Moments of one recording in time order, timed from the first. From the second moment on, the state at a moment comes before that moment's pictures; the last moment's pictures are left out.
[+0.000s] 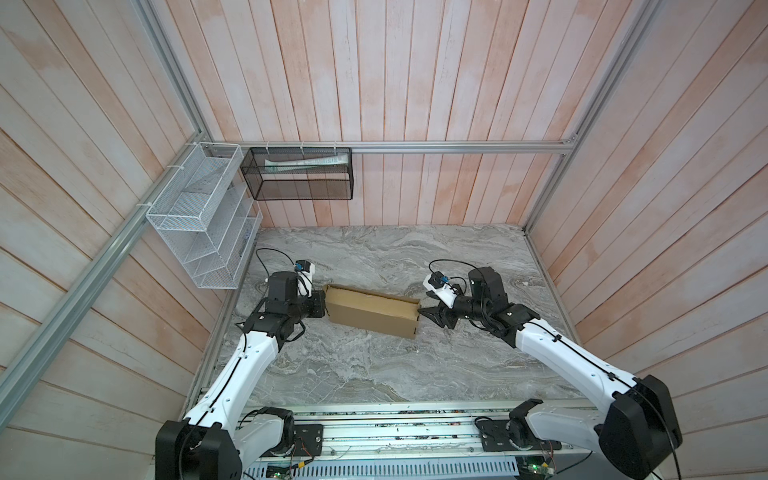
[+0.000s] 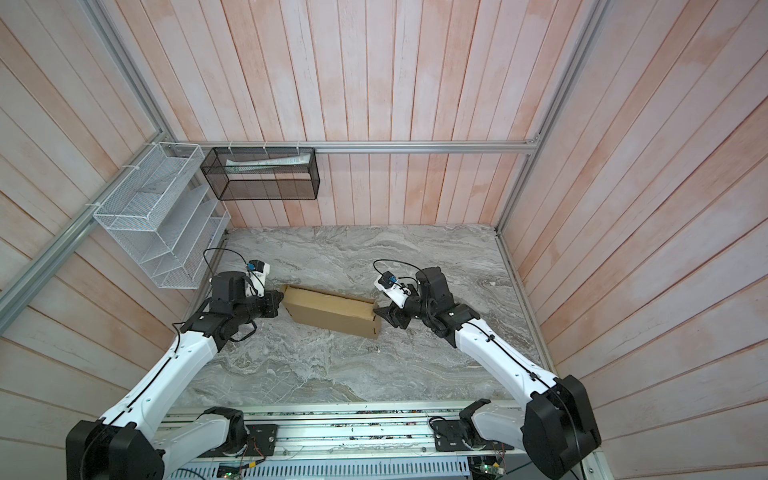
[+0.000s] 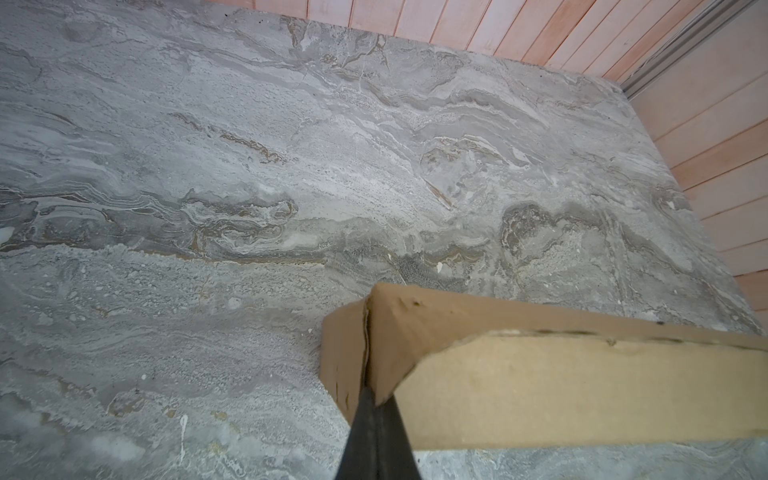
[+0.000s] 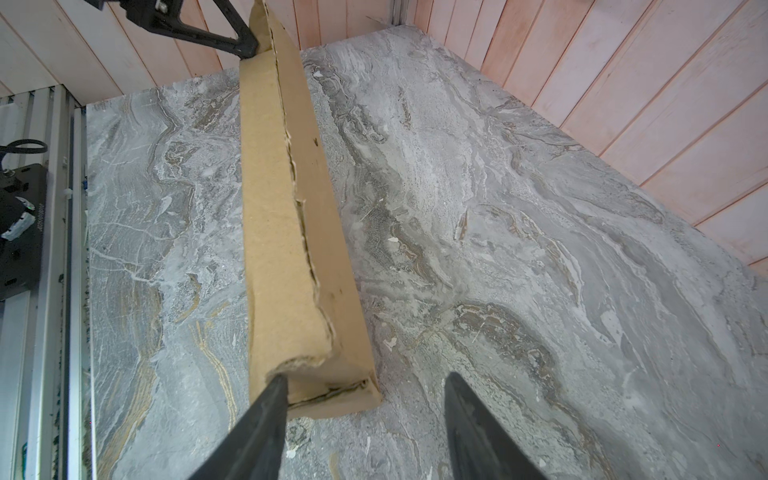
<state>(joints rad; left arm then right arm) -0.15 1.11 0.80 -0.38 0.25 -0.17 0.51 1.21 0.83 -0.21 -0.49 -0.35</state>
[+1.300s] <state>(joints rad) -0.15 1.11 0.80 -0.38 0.25 -0.18 0.76 1.32 1.05 -0.34 -0.21 -0.57</state>
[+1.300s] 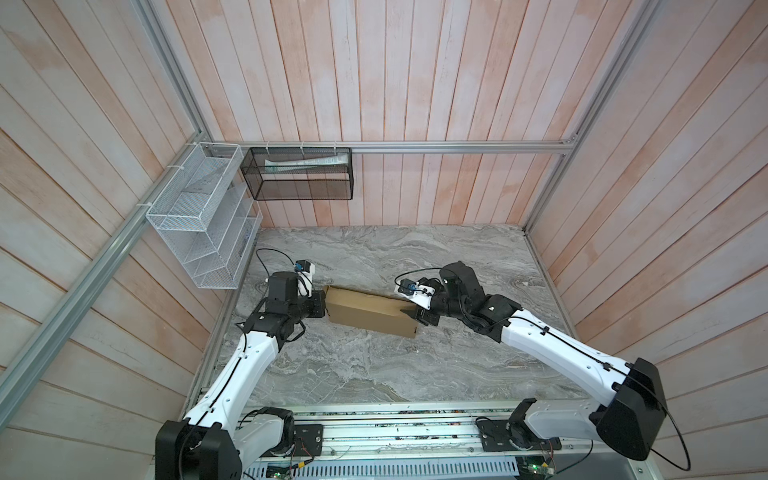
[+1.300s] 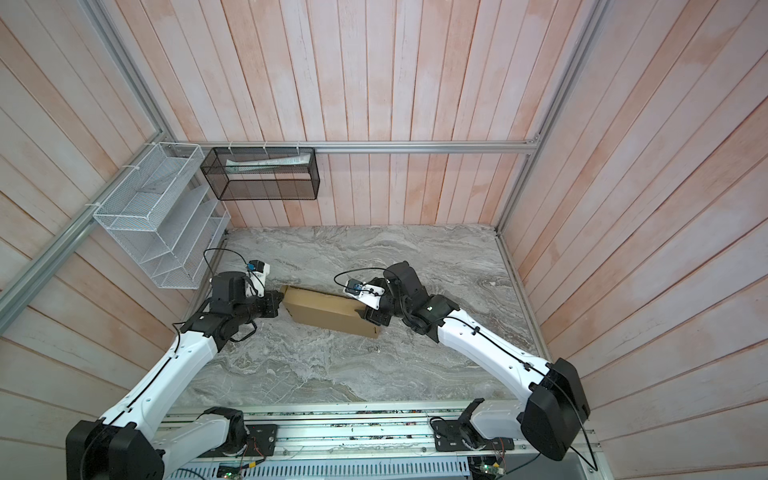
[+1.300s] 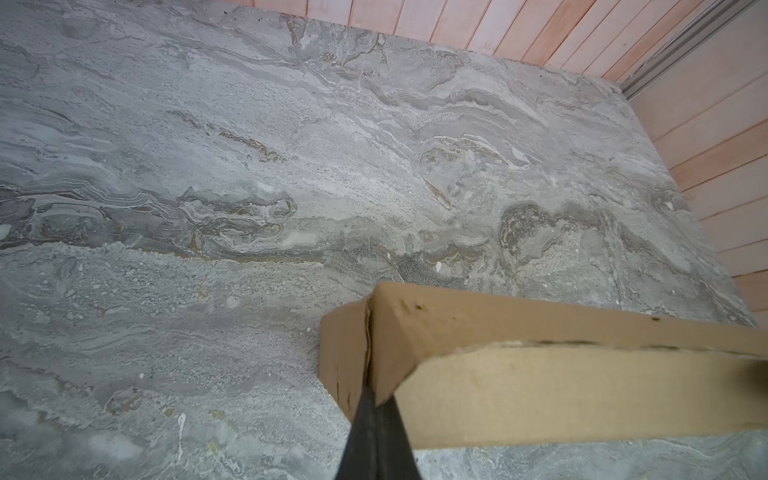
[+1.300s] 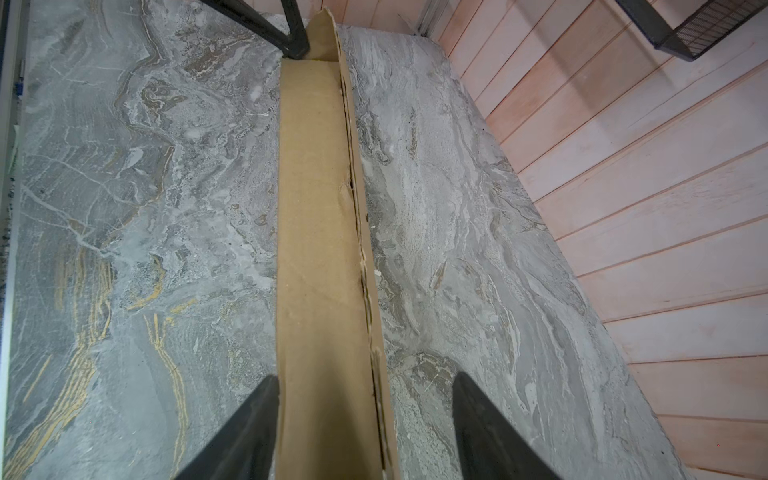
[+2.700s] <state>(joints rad) -0.15 1.12 0.80 -0.37 0.25 -0.21 0.86 1.49 1.04 -0.17 -0.02 -0.64</state>
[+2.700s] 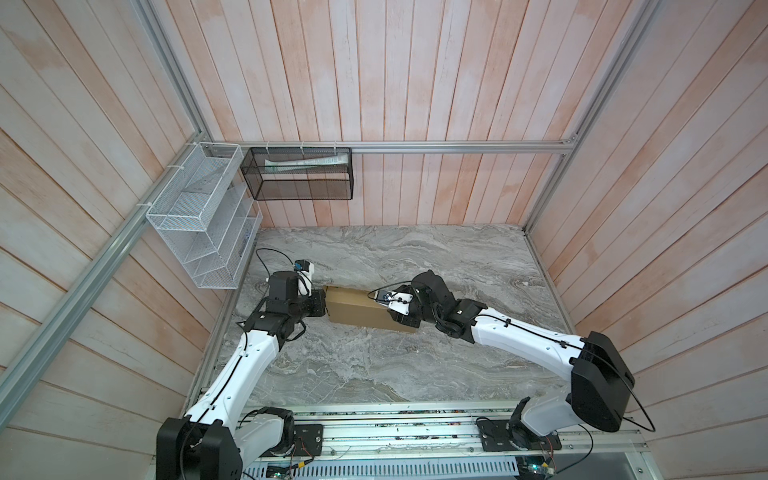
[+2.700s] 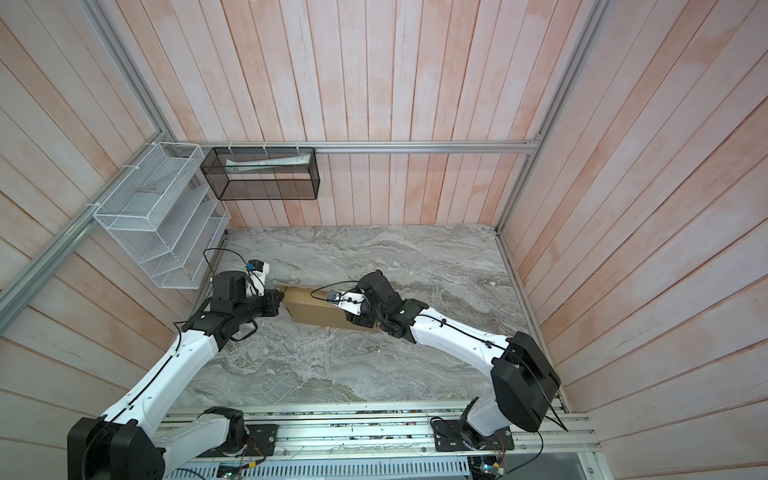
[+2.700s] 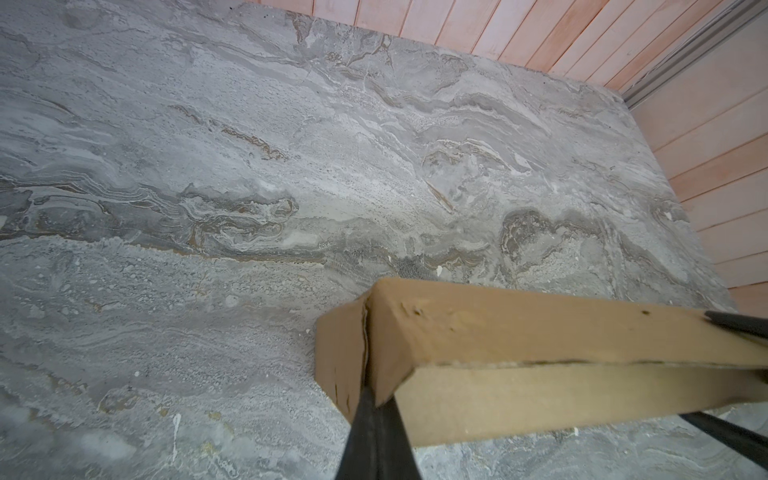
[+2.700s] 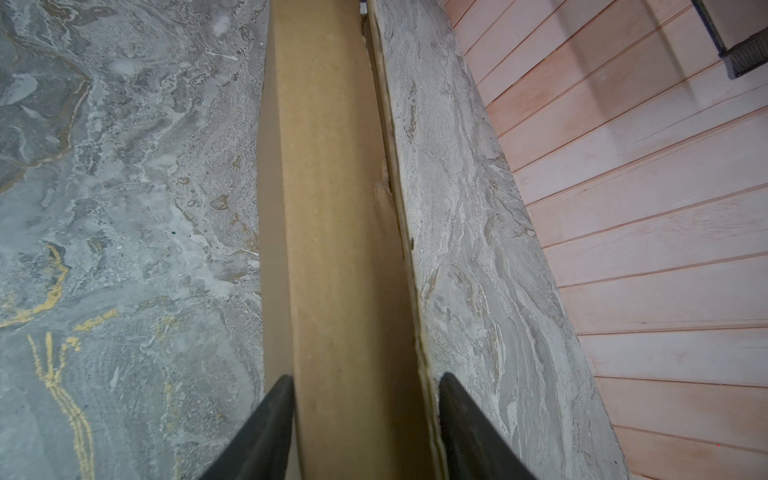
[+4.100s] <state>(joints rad) -0.13 1.05 0.80 -0.42 0.21 -0.24 0.86 1.54 1.07 -0.15 -0.03 -0.64</state>
